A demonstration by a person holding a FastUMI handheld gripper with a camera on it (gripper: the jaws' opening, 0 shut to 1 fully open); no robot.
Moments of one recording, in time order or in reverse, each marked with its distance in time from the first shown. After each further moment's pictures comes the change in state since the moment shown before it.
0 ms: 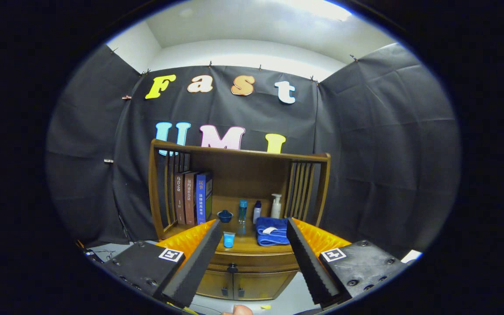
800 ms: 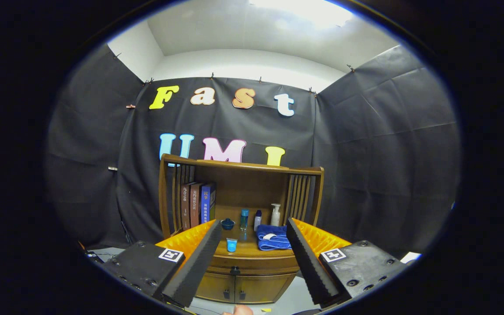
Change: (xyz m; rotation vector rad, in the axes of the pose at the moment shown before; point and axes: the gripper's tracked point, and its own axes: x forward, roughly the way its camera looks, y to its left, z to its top) arm -0.033 0.007 0.015 0.026 -0.058 0.009
